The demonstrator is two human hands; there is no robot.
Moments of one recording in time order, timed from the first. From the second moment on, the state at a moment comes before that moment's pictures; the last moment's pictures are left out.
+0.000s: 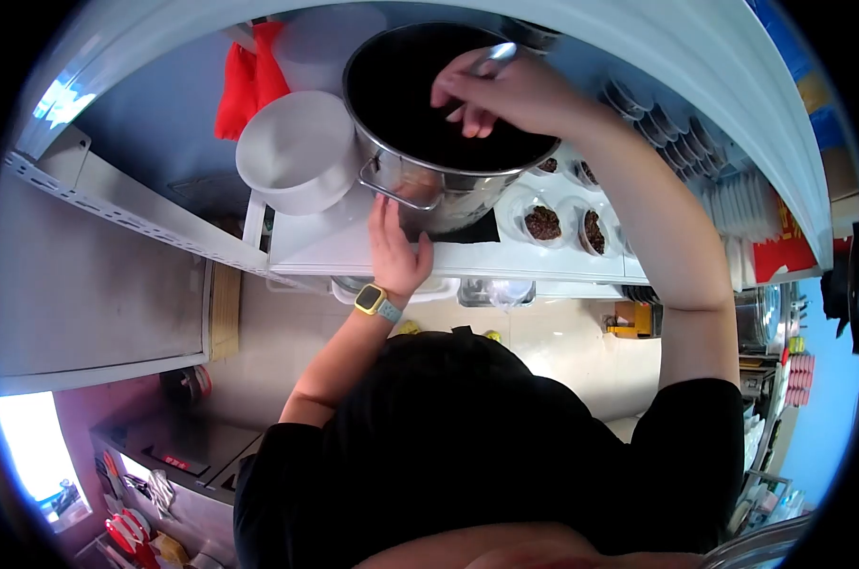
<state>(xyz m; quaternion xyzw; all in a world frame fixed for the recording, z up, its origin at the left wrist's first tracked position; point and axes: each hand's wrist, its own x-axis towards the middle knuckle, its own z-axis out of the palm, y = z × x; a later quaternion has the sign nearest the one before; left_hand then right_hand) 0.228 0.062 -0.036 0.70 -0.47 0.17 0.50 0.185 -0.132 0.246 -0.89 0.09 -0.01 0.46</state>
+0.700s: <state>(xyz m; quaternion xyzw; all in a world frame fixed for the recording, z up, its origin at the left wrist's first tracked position) 0.224 0.062 -0.038 0.72 -0.47 0.10 0.51 0.060 -0.198 0.209 -0.59 0.23 -0.26 0.73</state>
